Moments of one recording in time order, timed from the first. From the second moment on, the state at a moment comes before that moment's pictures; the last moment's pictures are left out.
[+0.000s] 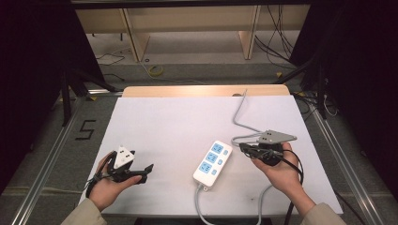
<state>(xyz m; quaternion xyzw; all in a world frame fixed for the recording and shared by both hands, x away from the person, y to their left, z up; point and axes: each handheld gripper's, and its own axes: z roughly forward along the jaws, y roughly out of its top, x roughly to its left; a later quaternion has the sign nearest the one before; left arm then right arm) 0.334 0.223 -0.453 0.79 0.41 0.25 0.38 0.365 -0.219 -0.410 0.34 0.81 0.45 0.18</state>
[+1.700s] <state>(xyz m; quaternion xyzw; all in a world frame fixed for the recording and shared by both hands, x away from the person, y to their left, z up) 0.334 0.223 -0.453 0.79 0.41 0.25 0.38 0.380 -0.197 -0.405 0.32 0.84 0.41 0.16</state>
